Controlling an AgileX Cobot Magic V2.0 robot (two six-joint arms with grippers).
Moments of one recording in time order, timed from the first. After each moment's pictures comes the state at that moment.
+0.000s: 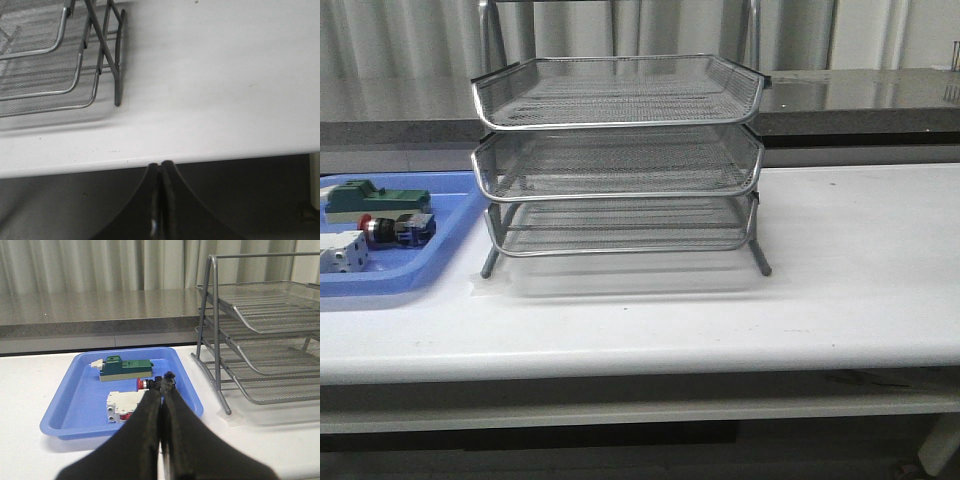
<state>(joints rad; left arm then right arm) -0.08 0.00 0.00 0.04 0.09 -0.04 0.11 0.71 -0.72 0.01 0.69 0.20</state>
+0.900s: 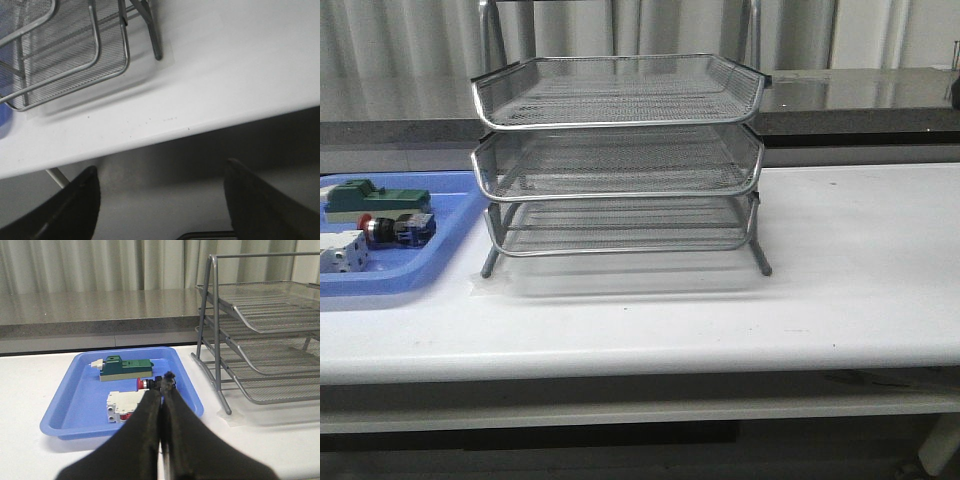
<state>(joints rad) -0.08 0.00 0.00 0.04 0.09 -0.04 0.11 1.01 -0.74 0.36 0.62 0.20</state>
